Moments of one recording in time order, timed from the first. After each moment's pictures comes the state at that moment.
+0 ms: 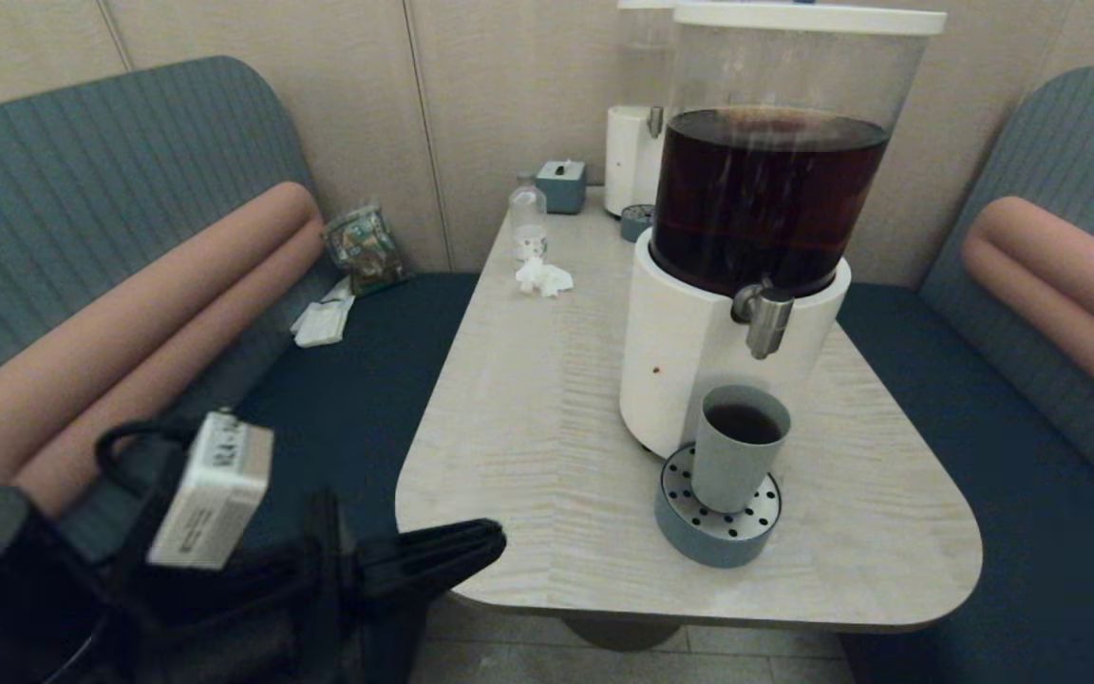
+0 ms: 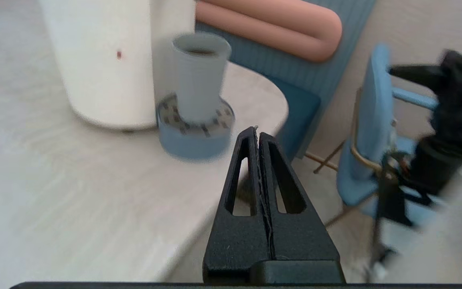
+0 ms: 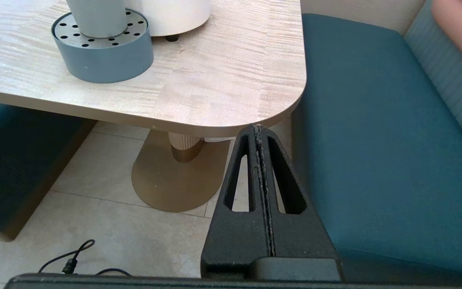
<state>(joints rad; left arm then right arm) -0.60 1.44 -0.15 -1.36 -0.52 -0.06 0.00 0.00 0.00 0.01 0.03 -0.06</state>
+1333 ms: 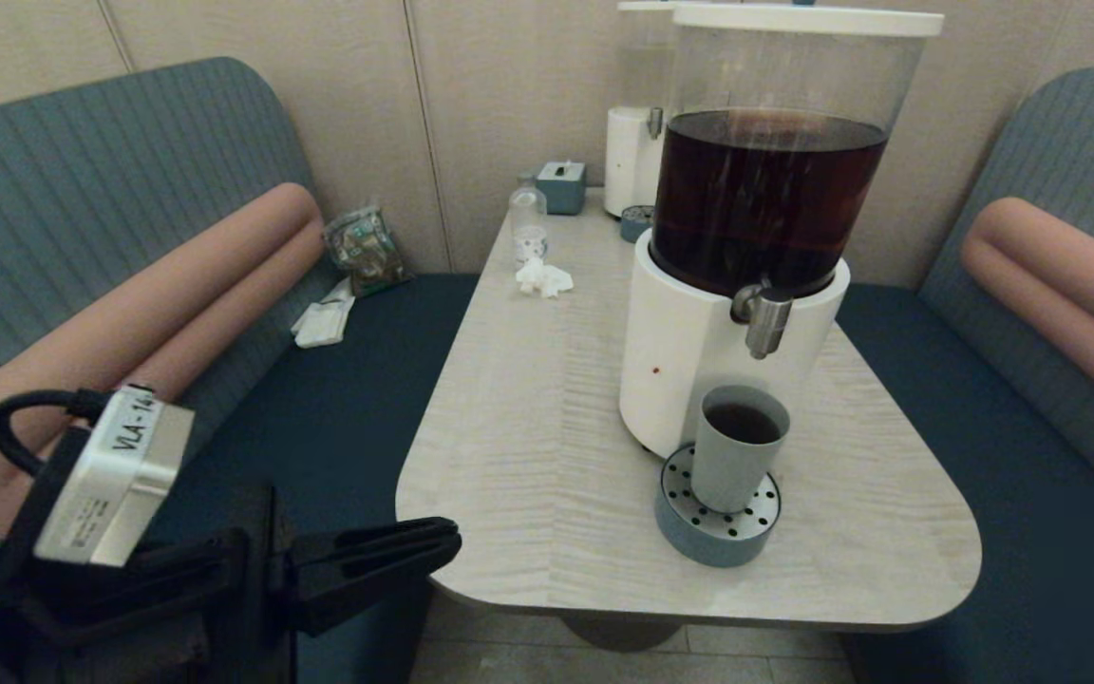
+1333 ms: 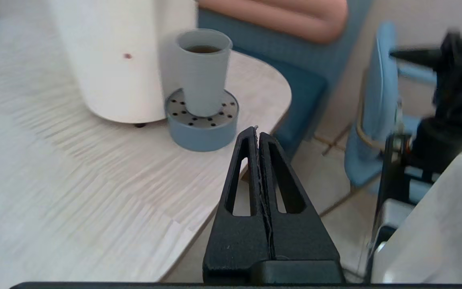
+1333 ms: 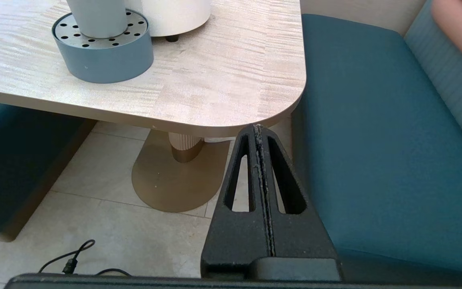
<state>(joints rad) -0.54 1.27 -0.29 -0.99 -0.58 0.04 0.00 0.00 0.00 0.01 0.03 -0.06</state>
